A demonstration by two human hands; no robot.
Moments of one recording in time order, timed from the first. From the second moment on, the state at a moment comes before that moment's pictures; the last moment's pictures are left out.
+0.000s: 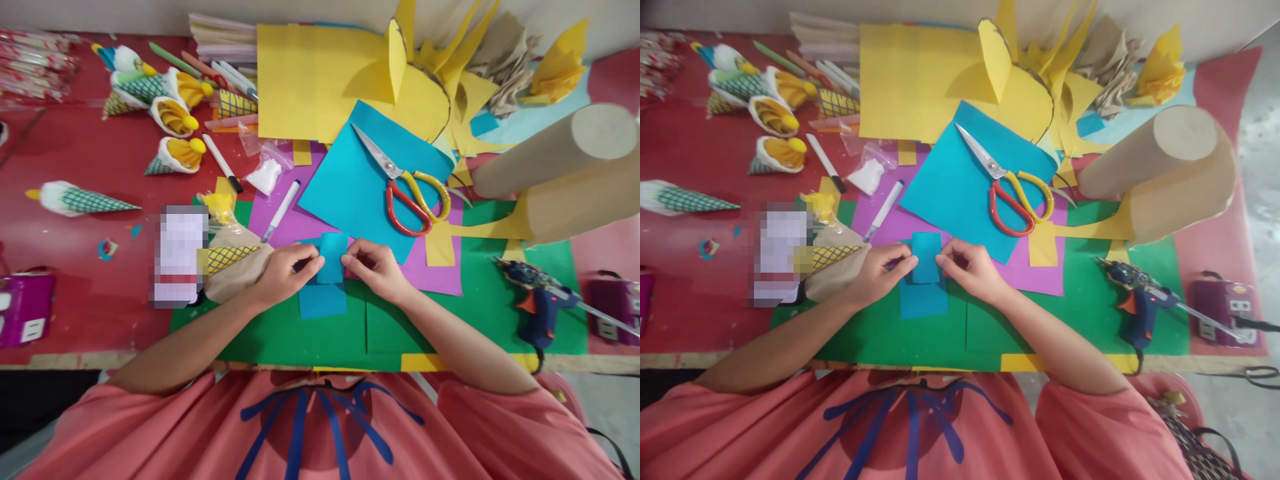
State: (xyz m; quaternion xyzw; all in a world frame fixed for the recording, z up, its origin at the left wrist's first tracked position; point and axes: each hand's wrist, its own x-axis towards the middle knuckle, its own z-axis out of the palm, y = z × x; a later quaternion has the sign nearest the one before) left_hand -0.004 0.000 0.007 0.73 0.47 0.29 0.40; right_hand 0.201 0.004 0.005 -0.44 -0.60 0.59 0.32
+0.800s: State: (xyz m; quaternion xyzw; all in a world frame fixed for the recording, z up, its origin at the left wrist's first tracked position) left_hand -0.003 0.000 0.006 0.69 0.49 0.33 0.42; right_hand 0.204 0.006 0.004 -0.41 -0.68 0.54 0.28
